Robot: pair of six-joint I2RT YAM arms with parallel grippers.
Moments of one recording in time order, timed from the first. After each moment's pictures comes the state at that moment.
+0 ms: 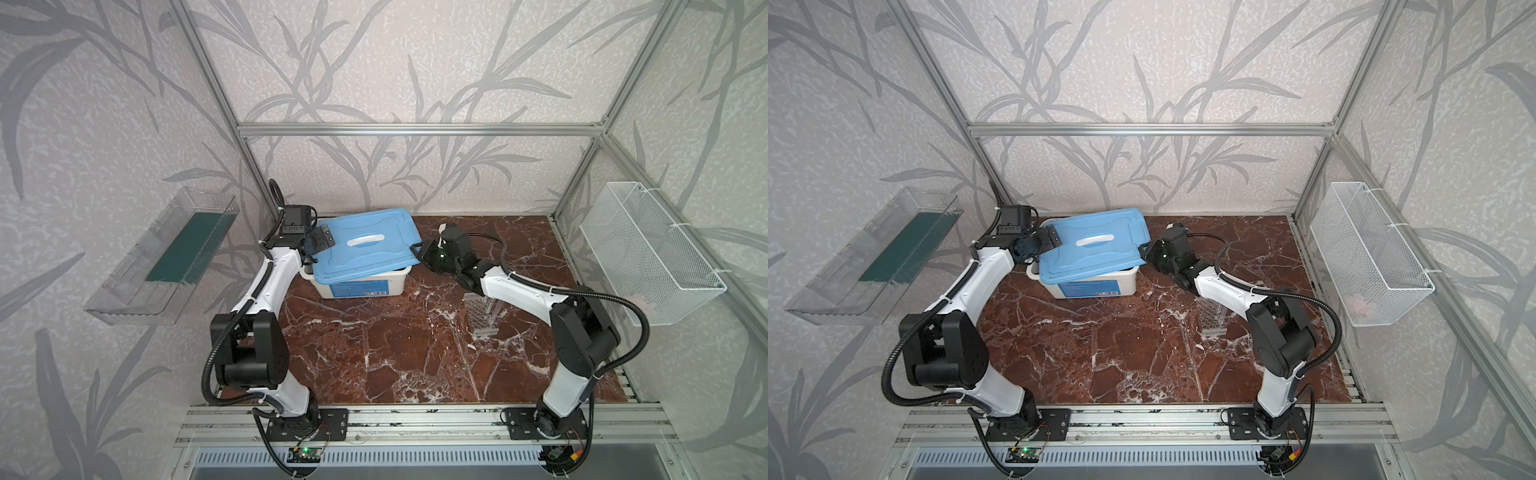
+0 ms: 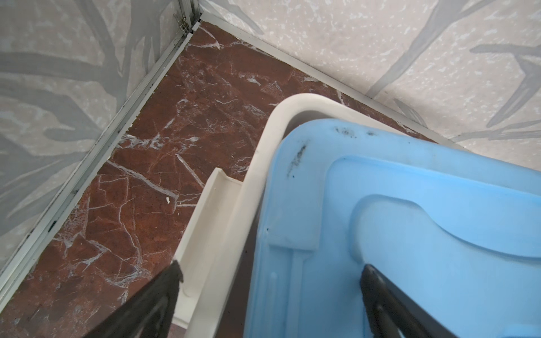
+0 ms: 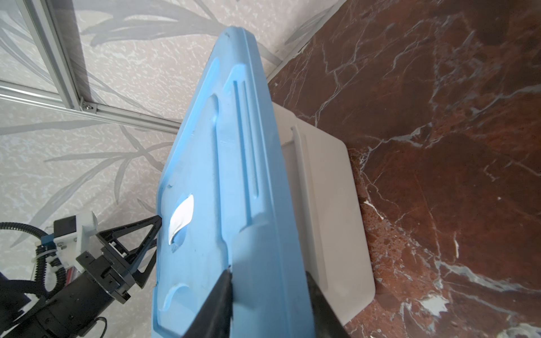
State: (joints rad) left arm 0.04 1.61 1.37 -0.56 -0.10 -0.40; right arm 0.62 1.80 1.27 0.07 -0.14 1.10
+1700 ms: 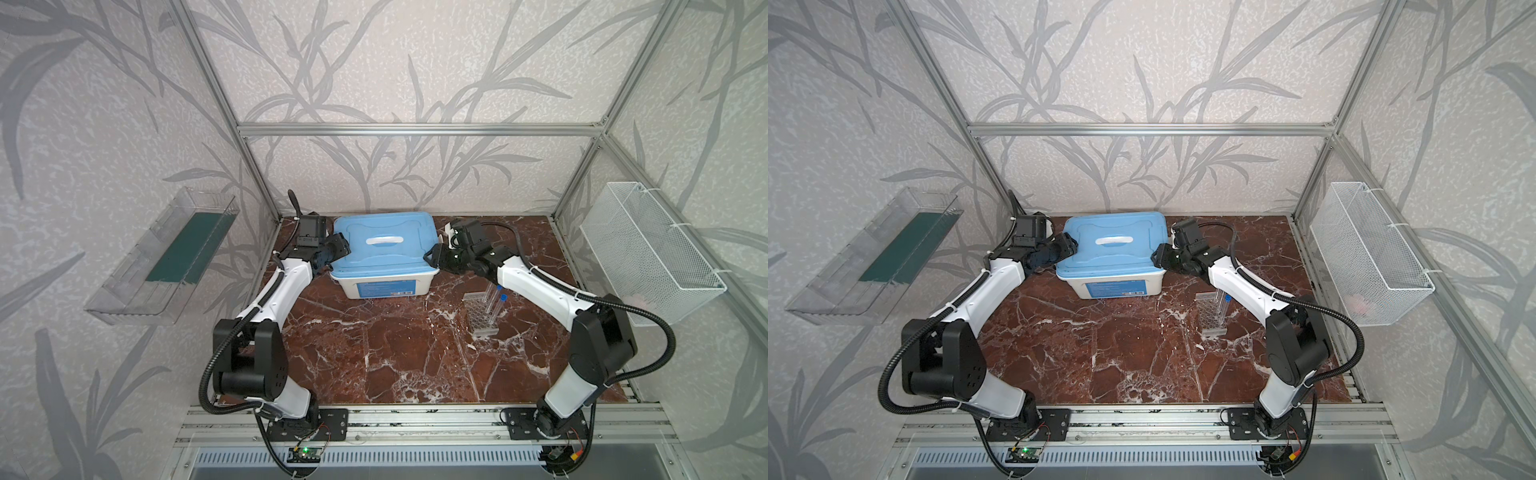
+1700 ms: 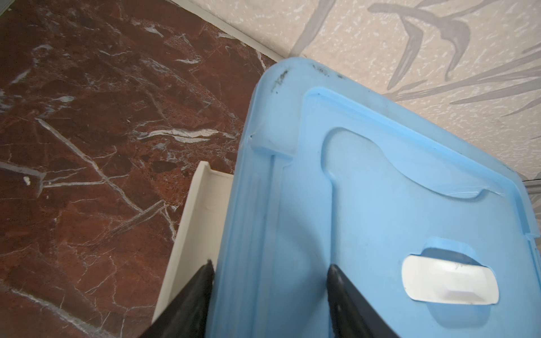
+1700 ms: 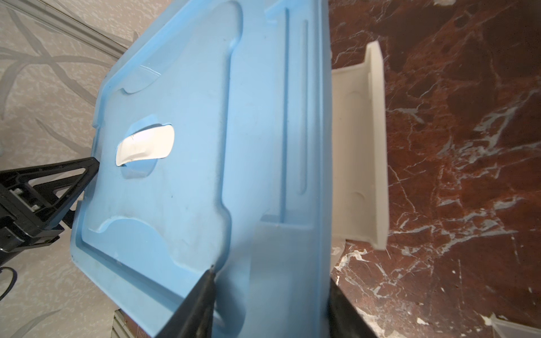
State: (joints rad) left arm -0.06 1.53 1.20 -0.41 0.10 -0.49; right arm 0.54 1.69 1.34 -0.39 -0.22 0.71
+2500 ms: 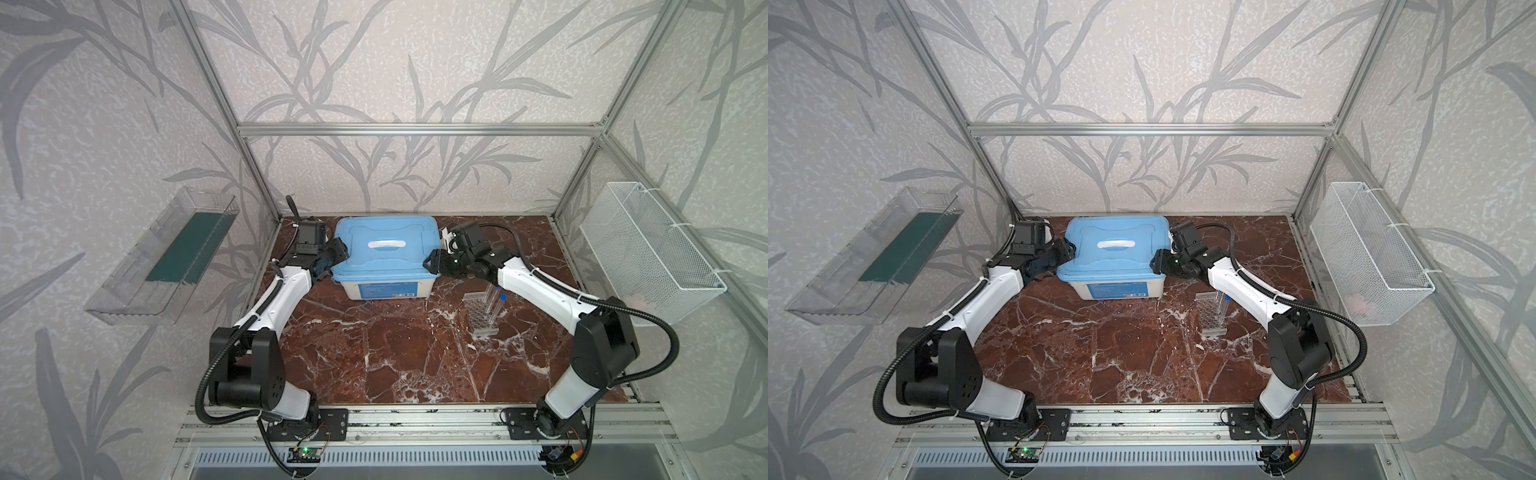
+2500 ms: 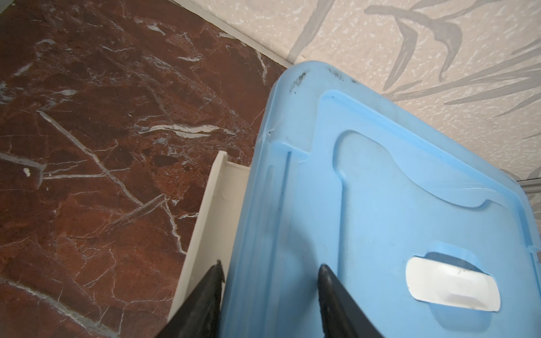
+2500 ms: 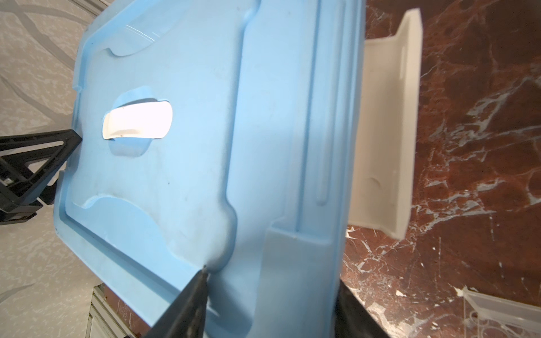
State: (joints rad) left arm -0.07 1.50 1.14 -0.36 0.09 -0.50; right arm 0.56 1.69 1.37 -0.49 -0.21 0.62
